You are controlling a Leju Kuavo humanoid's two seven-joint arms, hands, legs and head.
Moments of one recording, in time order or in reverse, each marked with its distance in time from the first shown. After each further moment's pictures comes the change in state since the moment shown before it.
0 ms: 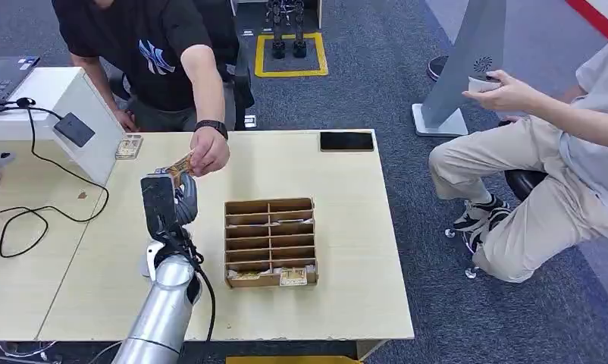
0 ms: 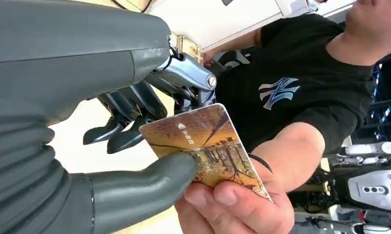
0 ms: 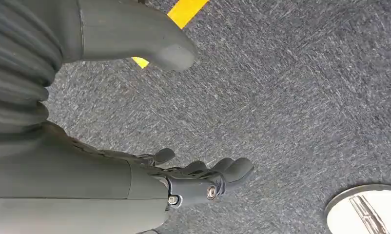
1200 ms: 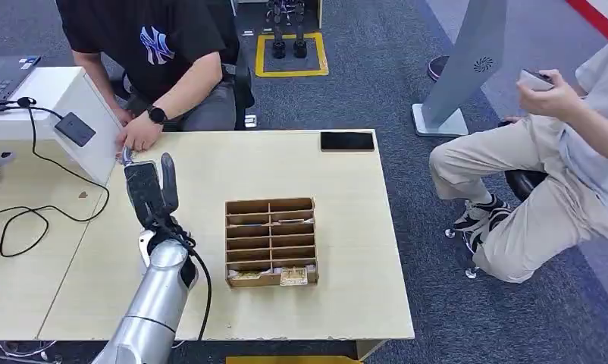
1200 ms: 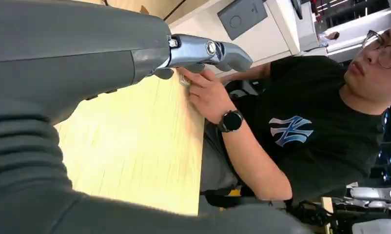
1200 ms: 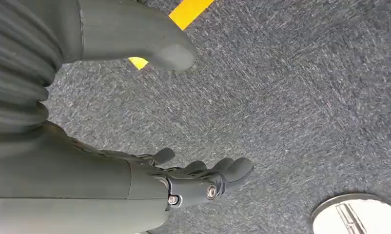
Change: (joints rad) left arm -0.102 0.019 0.055 0.127 0.069 0.092 -0.051; right arm -0.022 0.000 0.061 0.015 0.009 -0.025 0.028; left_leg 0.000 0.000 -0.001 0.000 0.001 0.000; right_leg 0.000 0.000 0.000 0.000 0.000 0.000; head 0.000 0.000
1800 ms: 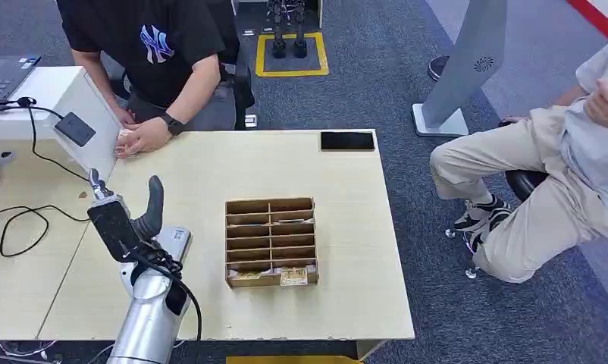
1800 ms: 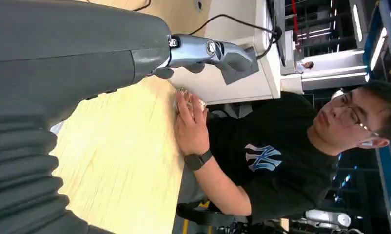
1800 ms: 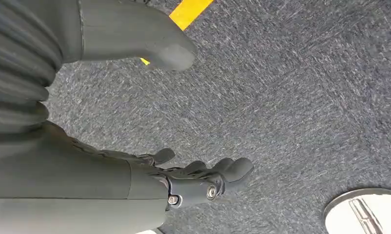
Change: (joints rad) left arm 0.198 -0.002 0.003 -0.269 0.109 0.000 -0.129; right arm 0.025 0.000 0.007 0.001 -0.034 -0.011 -0.005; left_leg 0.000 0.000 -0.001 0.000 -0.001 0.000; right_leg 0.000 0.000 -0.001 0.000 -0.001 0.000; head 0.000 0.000
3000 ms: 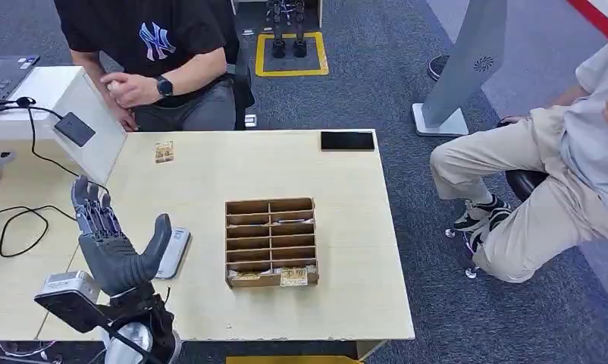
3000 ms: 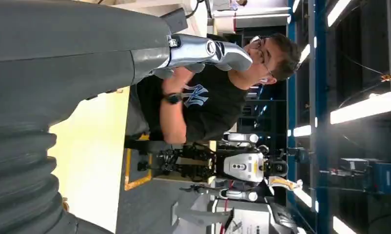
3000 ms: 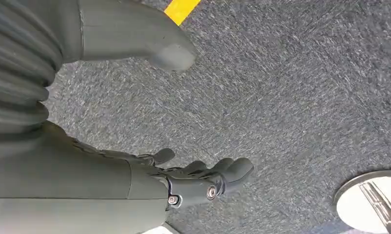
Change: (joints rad) left arm 0.307 0.061 -0.197 -0.475 0.071 -0.180 -0.119; right arm 0.016 0.024 -0.029 -0.066 -0.019 0.000 0.011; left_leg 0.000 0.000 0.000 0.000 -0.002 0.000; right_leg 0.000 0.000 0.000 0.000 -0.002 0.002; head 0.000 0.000
